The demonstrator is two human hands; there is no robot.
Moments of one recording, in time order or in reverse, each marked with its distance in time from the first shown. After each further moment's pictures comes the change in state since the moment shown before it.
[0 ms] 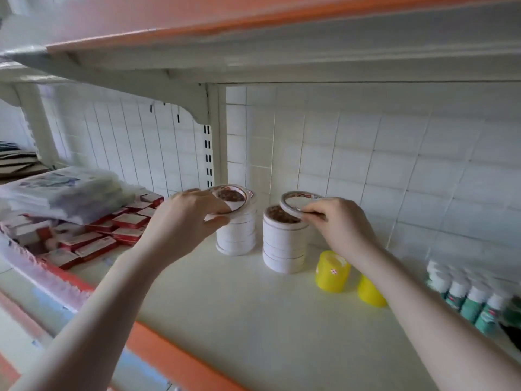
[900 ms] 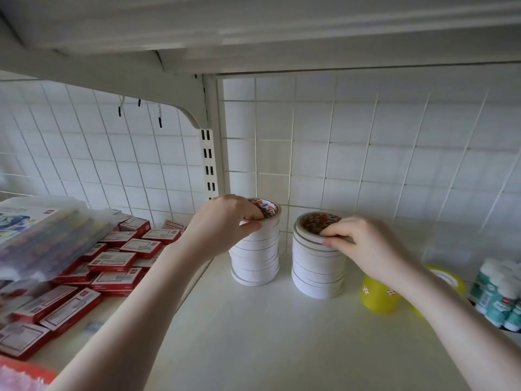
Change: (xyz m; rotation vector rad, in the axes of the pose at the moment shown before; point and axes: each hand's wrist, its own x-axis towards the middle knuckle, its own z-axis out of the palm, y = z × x) left_hand 0.071 -0.077 0.064 -0.154 -0.337 0.074; right_hand 0.021 -0.012 0.047 -0.051 -0.097 0.179
